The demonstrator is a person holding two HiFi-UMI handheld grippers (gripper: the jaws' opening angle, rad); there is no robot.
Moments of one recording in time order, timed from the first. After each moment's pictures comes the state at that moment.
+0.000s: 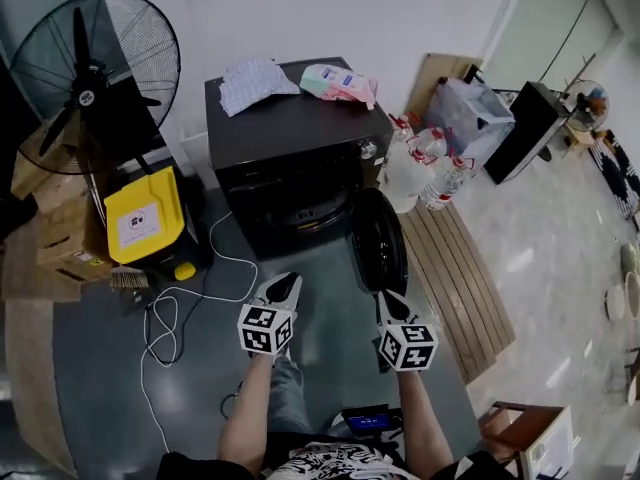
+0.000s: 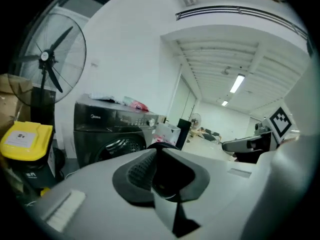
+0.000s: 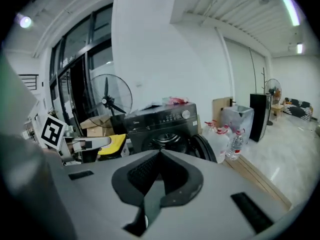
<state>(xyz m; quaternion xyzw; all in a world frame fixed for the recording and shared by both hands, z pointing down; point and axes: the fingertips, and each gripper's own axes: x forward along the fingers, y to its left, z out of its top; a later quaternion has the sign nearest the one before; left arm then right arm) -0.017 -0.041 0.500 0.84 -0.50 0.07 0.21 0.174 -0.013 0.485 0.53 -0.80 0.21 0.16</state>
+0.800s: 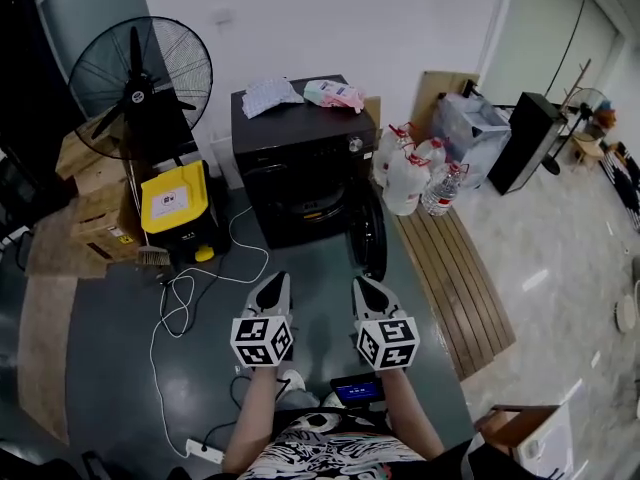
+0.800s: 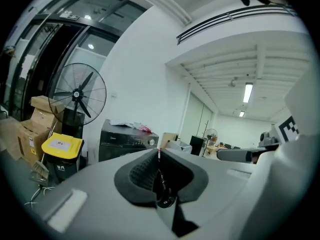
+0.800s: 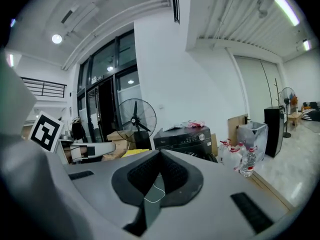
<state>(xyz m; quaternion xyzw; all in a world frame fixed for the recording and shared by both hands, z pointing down) 0.036 0.174 0.339 0.77 -0.62 0.01 0.15 0.189 0.165 0.335 0.46 -0.87 0.14 0.07</state>
